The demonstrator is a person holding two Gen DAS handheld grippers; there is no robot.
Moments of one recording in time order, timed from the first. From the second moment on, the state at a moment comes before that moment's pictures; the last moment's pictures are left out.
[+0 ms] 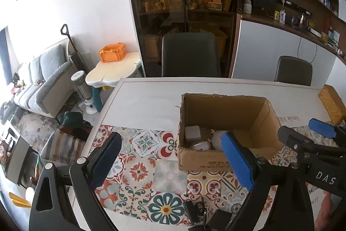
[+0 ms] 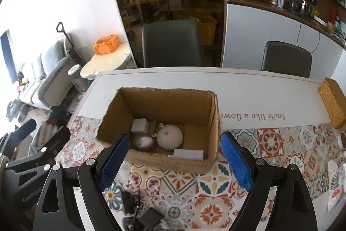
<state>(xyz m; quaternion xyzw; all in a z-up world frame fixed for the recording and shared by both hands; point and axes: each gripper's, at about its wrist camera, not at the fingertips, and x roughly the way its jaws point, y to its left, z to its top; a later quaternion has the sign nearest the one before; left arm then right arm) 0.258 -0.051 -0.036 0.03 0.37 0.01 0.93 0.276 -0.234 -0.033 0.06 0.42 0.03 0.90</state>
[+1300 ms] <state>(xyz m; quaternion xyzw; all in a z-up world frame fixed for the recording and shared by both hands) 0.181 -0.017 -0.130 -0.01 0.48 0.05 0.88 0.207 -0.207 -0.118 0.06 0.51 0.08 0.85</state>
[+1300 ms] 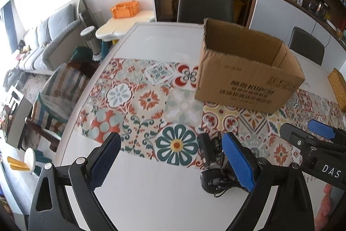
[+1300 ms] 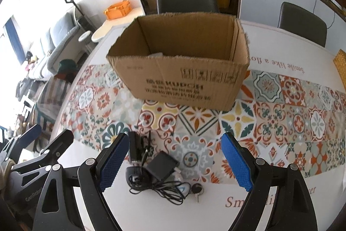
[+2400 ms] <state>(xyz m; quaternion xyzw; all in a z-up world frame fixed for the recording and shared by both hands) 0.151 -0.008 -0.208 -0.02 0.56 0.07 0.82 0.185 -0.182 -0.197 0.01 0.61 0.10 0.78</state>
